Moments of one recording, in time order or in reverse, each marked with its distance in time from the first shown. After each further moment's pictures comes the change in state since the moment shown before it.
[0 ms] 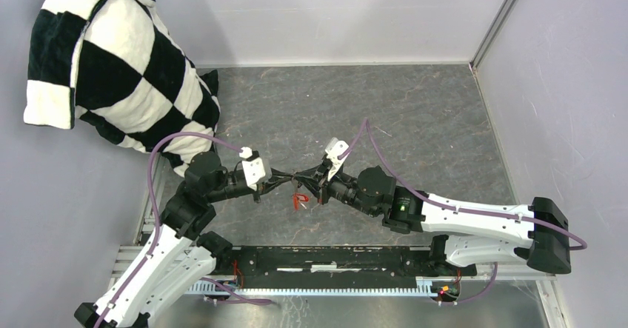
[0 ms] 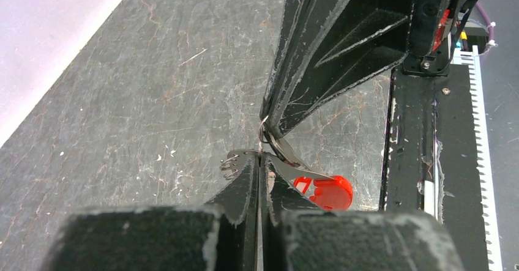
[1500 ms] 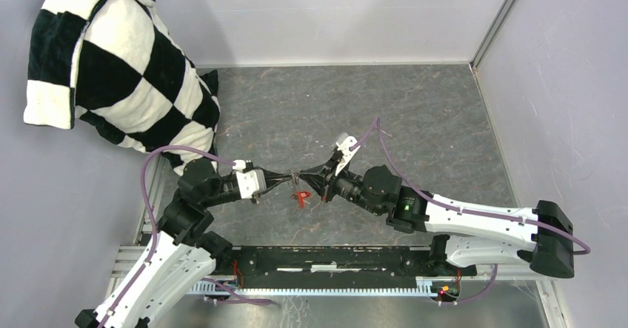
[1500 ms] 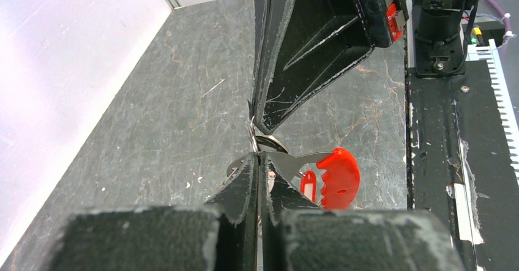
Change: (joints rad) left arm 0.000 -0.072 -0.039 0.071 0.045 0.089; right arm -0.034 -0.034 -0.039 0.005 0.011 0.131
